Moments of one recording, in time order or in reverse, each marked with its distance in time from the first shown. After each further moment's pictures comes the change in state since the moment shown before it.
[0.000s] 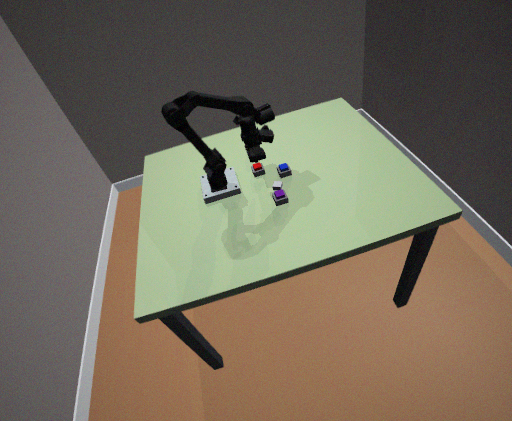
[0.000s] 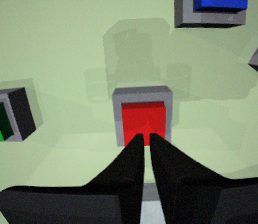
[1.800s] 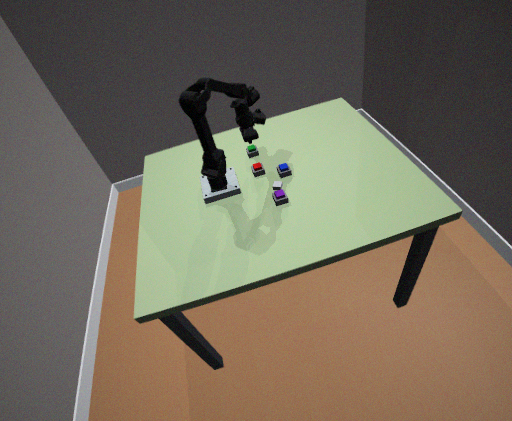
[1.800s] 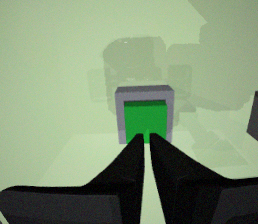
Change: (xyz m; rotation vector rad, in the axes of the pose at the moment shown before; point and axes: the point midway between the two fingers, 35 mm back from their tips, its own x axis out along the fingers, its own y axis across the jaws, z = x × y) arm -0.005 0.142 0.006 -0.009 -0.008 0.024
